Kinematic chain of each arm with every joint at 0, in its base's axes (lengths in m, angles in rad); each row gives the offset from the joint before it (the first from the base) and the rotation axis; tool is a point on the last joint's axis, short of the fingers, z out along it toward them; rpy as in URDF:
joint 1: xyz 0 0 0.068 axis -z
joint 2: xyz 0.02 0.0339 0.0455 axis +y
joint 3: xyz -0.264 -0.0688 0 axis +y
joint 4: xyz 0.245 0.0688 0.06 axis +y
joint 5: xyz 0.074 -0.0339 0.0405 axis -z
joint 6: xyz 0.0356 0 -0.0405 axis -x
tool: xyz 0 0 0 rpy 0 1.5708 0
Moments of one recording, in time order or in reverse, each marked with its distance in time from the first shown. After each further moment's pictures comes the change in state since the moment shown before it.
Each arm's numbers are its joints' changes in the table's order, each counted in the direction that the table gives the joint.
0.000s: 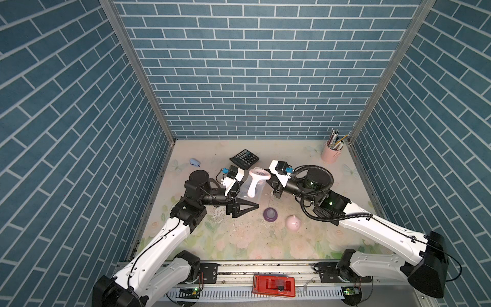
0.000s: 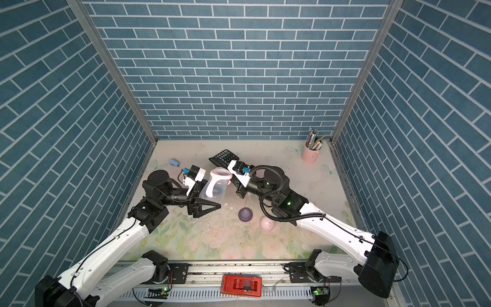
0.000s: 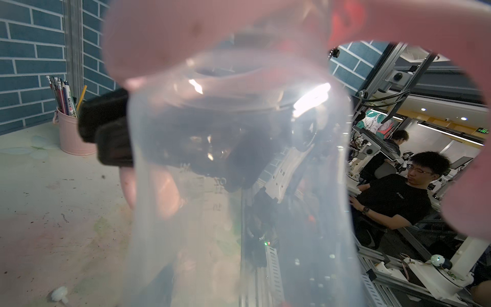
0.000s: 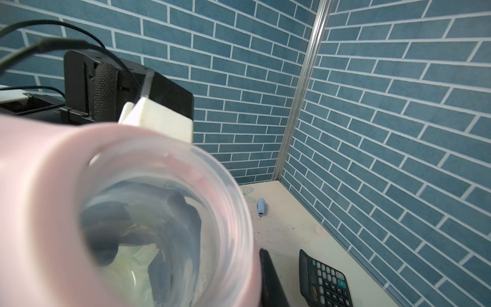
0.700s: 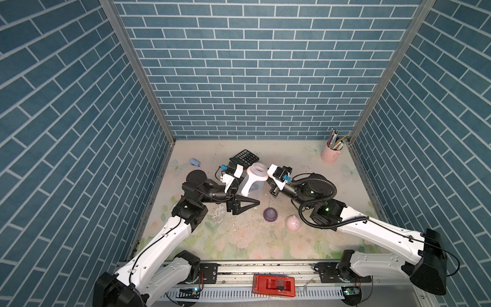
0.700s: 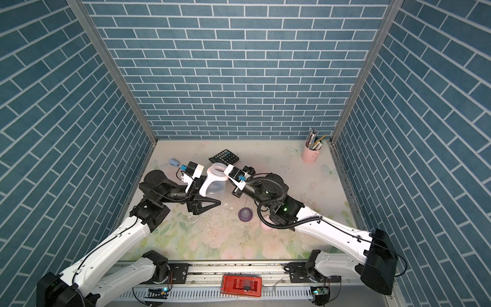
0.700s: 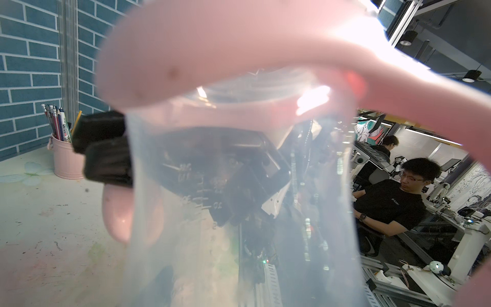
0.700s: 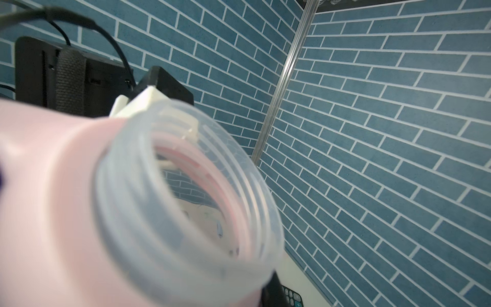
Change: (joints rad) left arm 0.005 0.018 0.000 -0.180 0.003 0.124; right arm -0.090 0.005 0.038 -0.159 0.203 0.160
